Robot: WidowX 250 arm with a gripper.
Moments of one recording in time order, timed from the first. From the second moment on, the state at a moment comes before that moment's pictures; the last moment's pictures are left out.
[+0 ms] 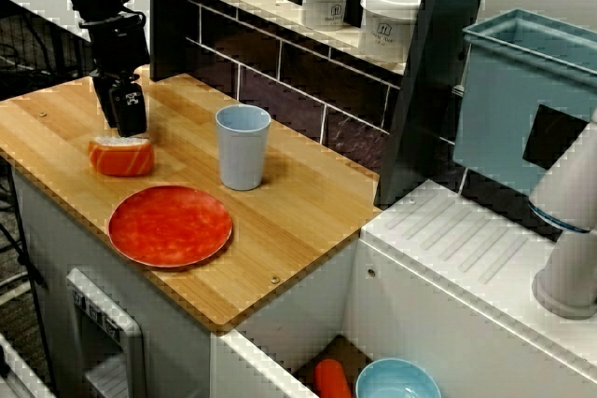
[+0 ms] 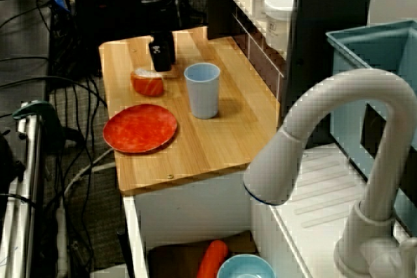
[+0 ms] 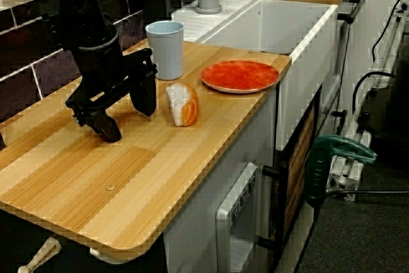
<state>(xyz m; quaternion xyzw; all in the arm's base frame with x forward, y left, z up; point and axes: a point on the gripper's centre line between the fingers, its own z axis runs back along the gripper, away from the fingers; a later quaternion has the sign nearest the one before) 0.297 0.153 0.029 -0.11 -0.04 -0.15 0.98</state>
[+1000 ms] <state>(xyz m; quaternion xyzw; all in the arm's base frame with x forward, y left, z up) 0.283 0.142 0.037 -0.14 -0.04 -0.17 0.97</state>
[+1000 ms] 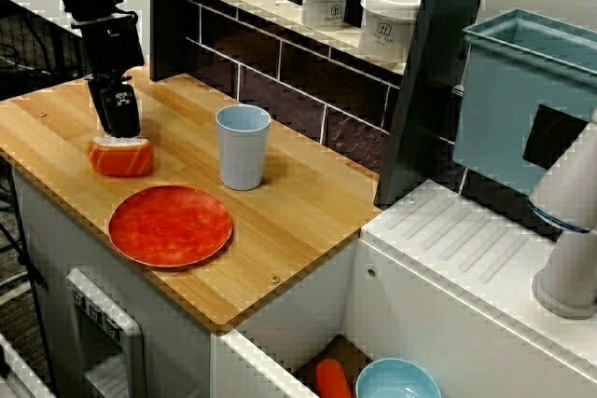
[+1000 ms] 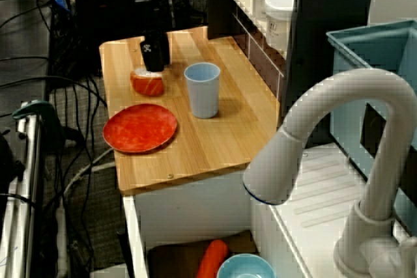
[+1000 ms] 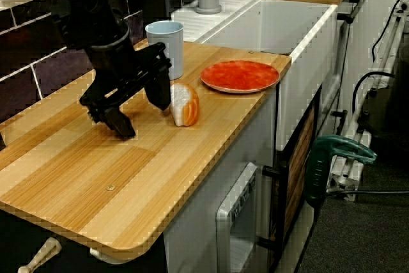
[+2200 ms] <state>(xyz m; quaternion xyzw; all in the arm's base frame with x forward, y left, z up) 0.267 0.122 0.051 -0.13 -0.07 -0.19 0.97</state>
